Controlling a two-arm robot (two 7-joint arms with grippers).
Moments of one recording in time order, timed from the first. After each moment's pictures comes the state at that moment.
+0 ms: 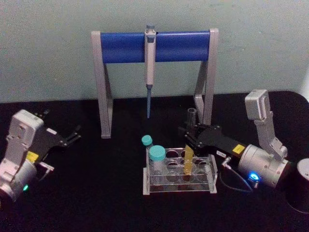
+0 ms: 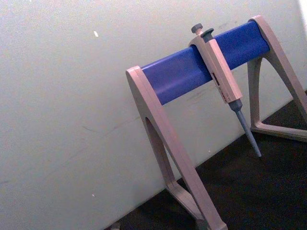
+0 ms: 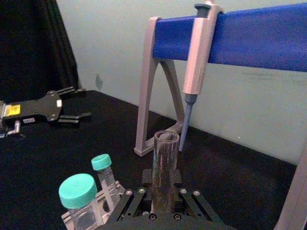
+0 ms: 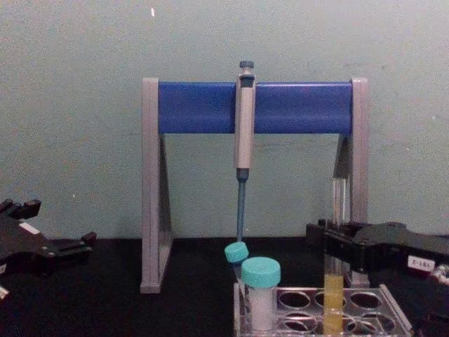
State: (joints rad) left arm -0.20 0.60 0.45 -1.41 -0.25 -0.12 0.03; right arm 0.32 0.44 -0.46 -1.33 0.54 0.00 0.55
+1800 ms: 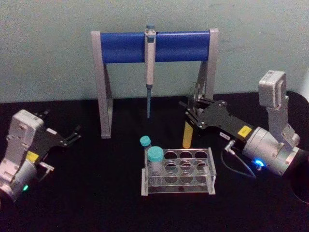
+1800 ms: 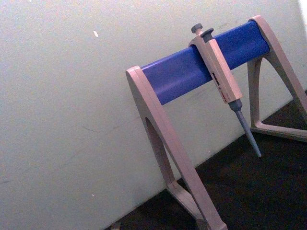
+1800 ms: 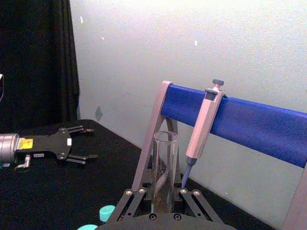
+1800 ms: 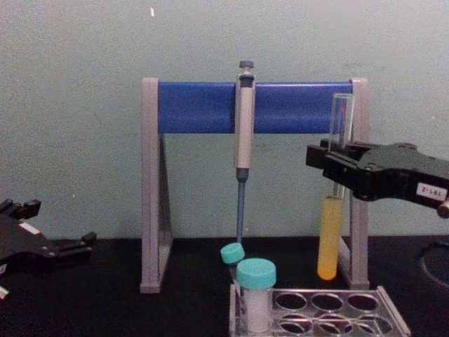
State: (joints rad) left arm -0.20 0.60 0.45 -1.41 -0.25 -0.12 0.03; right arm 0.27 0.45 -0.39 -1.53 0.46 -0.05 0.50
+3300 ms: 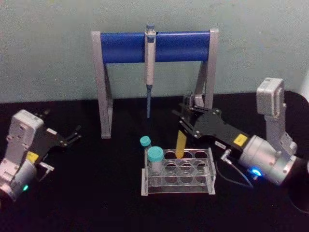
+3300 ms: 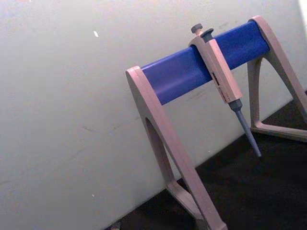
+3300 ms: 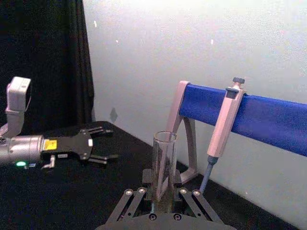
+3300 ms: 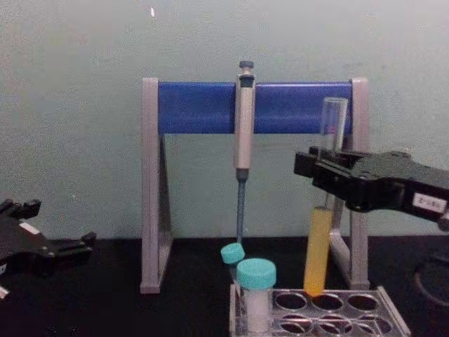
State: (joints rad) left arm -0.20 0.60 0.45 -1.41 -0.25 -0.12 0.03; right arm 0.22 0.45 -0.39 -1.59 0.48 -0.03 0.52
